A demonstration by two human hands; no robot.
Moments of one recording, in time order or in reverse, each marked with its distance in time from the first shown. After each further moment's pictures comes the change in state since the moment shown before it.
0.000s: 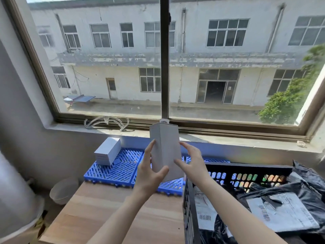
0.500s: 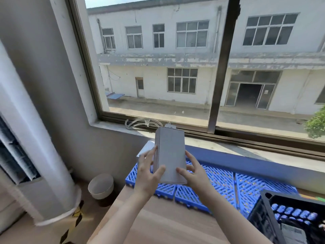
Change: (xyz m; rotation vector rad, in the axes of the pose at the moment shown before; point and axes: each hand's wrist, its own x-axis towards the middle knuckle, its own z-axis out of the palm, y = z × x) left_hand 0.067 -0.081 -0.187 0.099 0.194 -0.088; right_hand 0.072 -0.050 0.201 0.406 -0.251 0.161
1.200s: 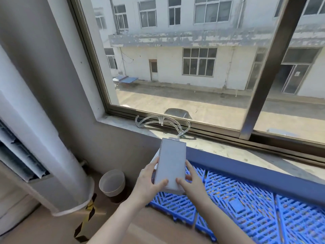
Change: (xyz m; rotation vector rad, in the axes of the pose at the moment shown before) left_hand 0.139 -0.120 -0.029 0.278 -0.230 -0.223; right_hand 0.175 0.073 0.067 -0.109 -0.050 0.194
